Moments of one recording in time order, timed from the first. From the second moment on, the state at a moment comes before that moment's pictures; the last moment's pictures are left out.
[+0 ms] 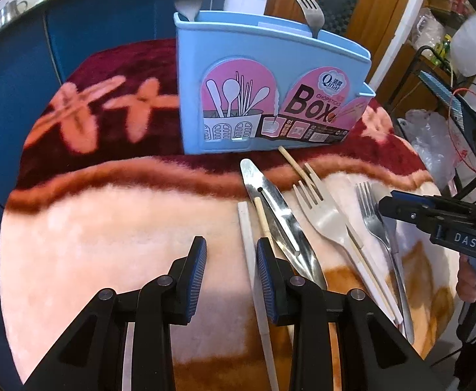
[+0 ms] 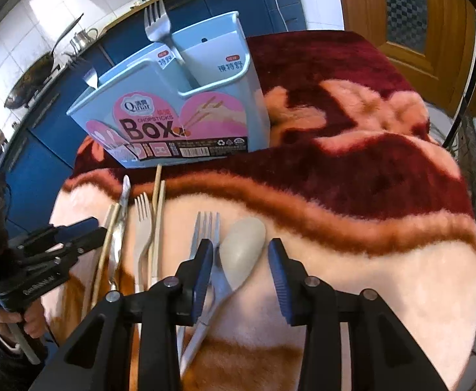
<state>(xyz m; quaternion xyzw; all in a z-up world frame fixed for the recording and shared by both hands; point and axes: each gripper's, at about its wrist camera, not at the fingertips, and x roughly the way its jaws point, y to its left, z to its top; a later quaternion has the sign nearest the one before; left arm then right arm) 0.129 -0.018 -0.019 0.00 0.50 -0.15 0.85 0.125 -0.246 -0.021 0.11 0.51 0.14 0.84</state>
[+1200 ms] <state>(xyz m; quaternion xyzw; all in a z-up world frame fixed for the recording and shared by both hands) 0.111 -0.003 0.042 -0.06 0.37 -0.17 0.91 0.092 -0.243 0.027 0.13 0.35 0.20 0.90</state>
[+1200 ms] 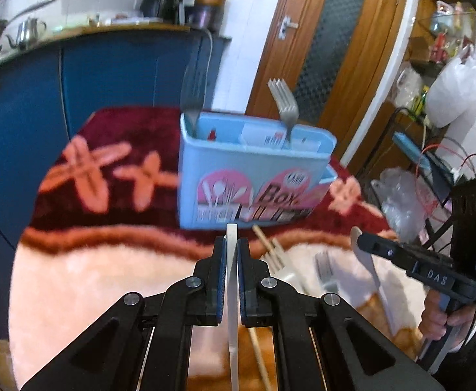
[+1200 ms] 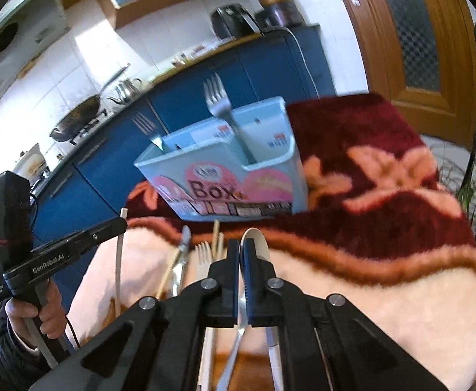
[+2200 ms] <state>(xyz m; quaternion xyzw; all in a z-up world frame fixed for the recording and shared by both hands) 0.157 0.013 0.166 -0.10 0.05 -0.07 0.99 0.116 -0.250 0.077 0.18 0.19 0.24 0.93</state>
